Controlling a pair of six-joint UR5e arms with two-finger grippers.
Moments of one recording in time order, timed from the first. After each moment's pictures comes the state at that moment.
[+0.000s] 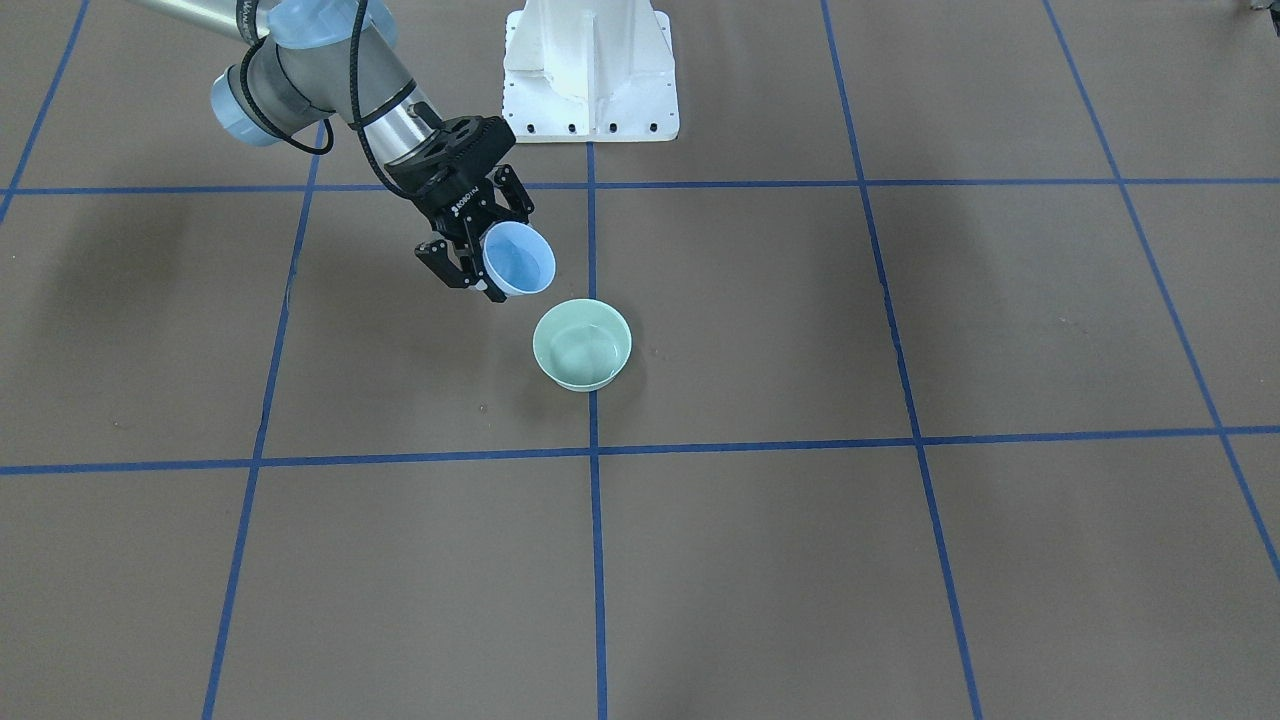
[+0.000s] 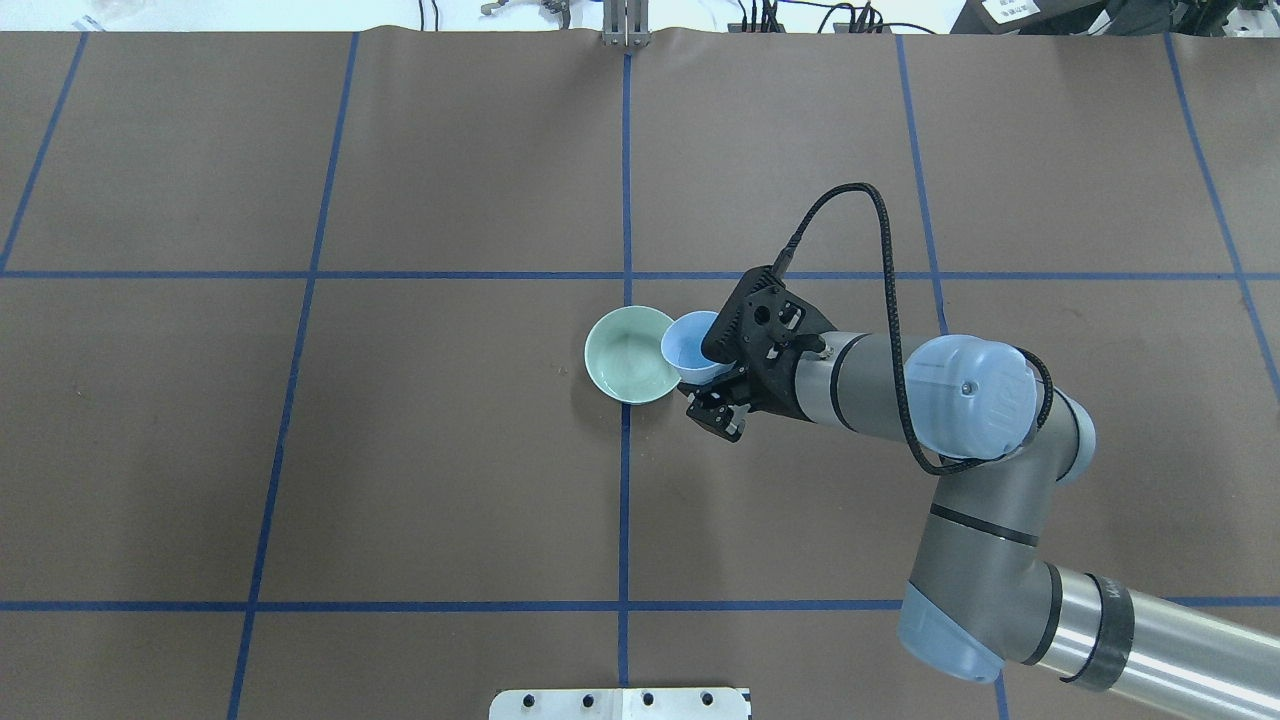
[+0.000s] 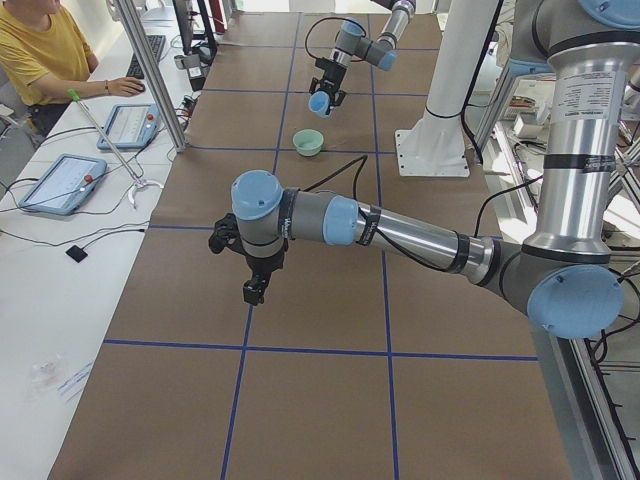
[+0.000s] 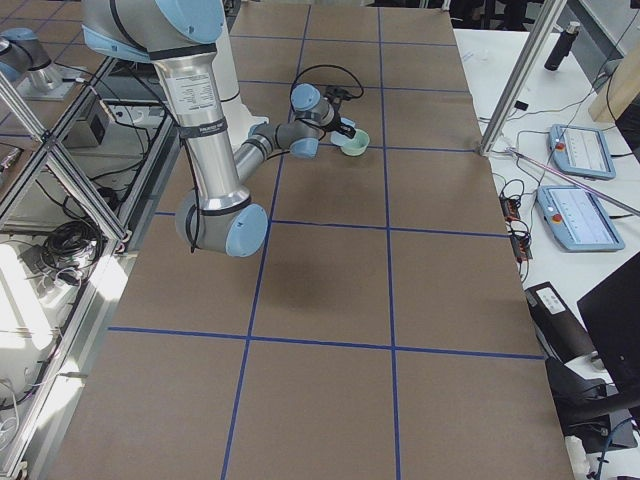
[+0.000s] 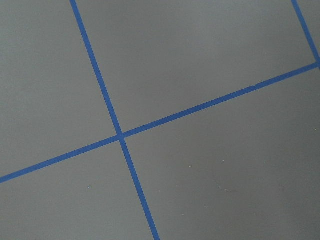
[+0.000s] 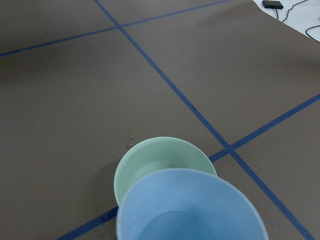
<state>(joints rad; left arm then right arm) -1.57 -1.60 -1.82 -1.41 -2.39 0.26 0.45 -1.19 1.82 -0.88 1.61 0.32</state>
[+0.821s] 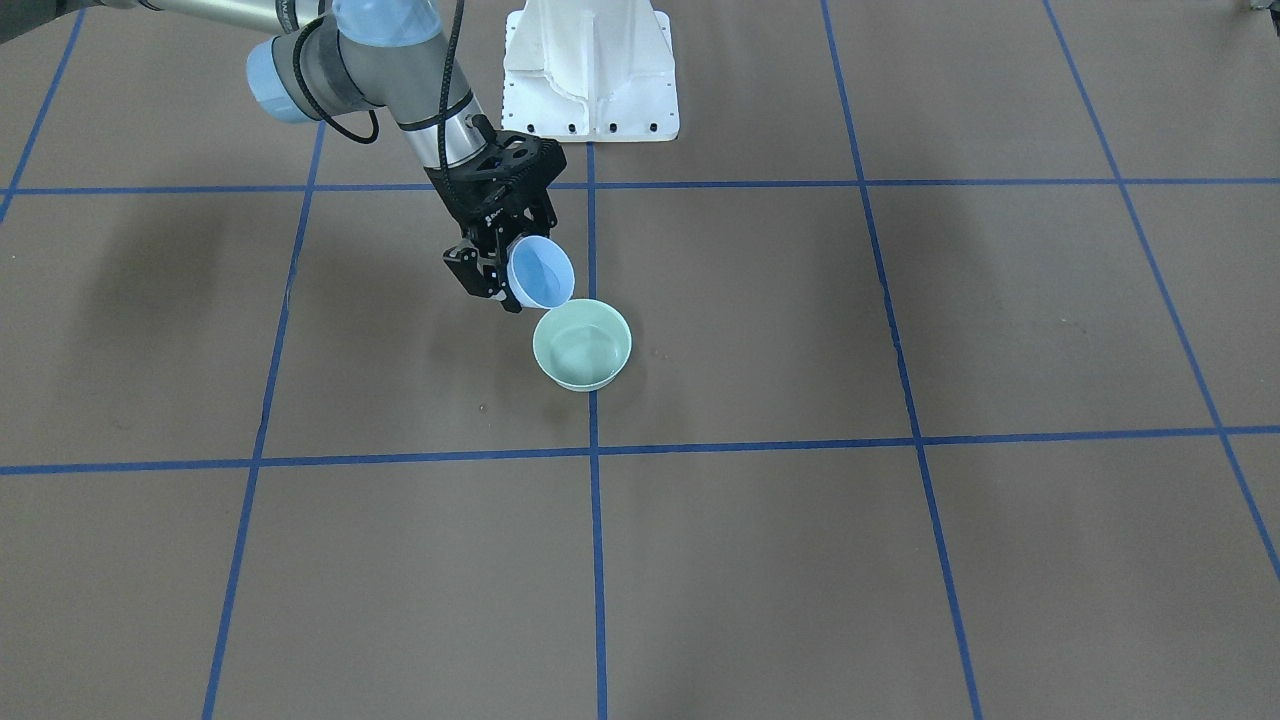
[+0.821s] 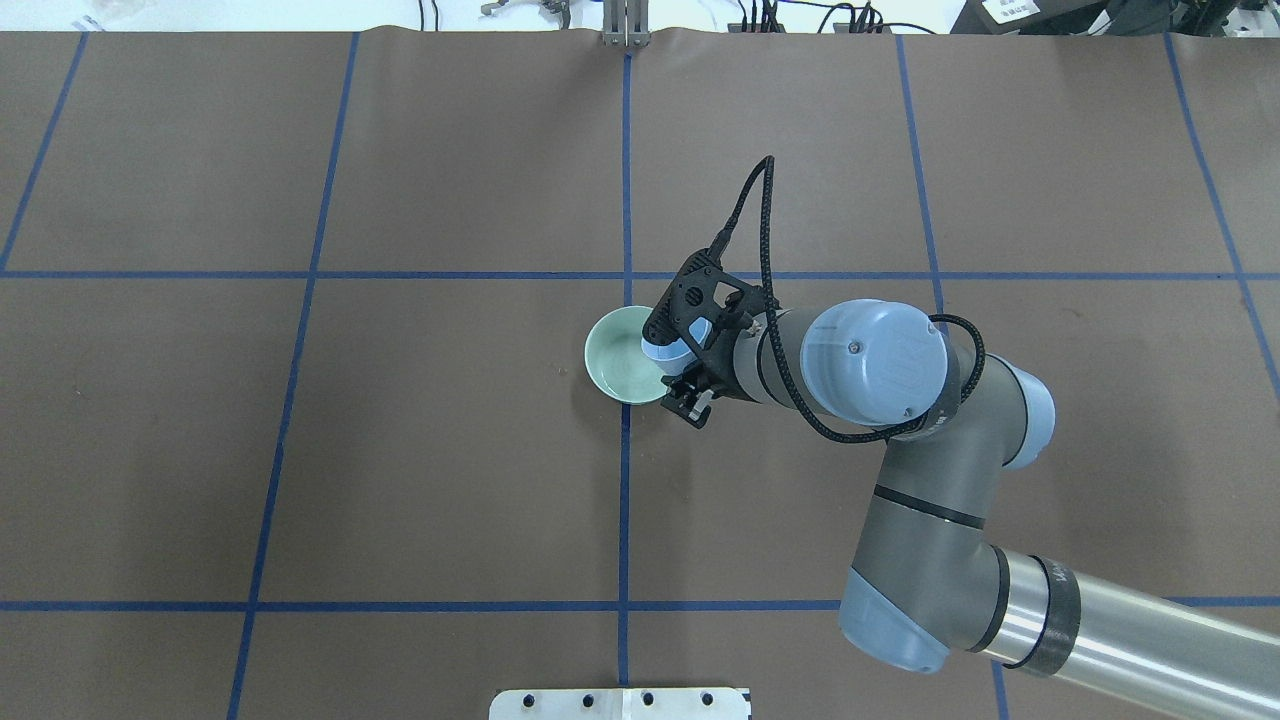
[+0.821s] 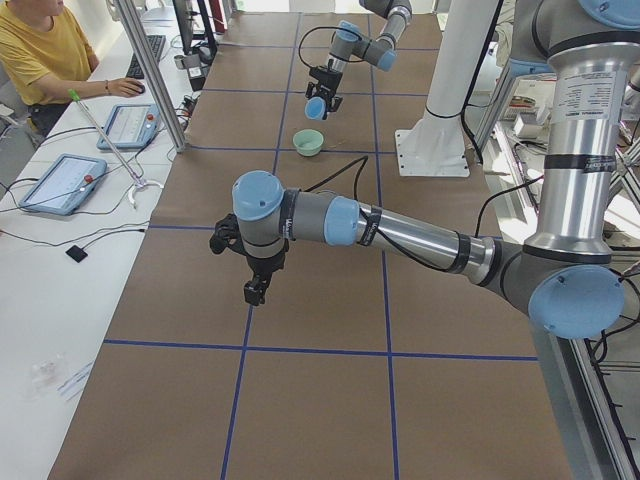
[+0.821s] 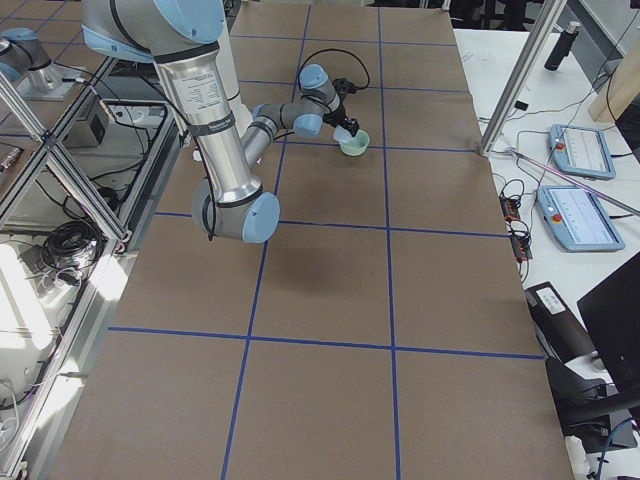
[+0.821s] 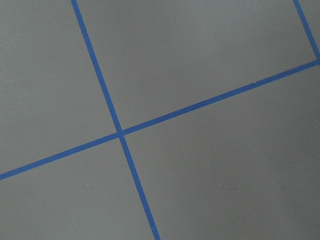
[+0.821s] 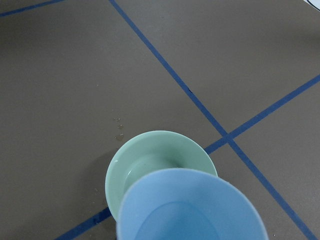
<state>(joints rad) -1.57 -1.60 -1.82 -1.41 -2.39 0.26 0.46 -1.08 1.82 -1.18 1.61 0.29</state>
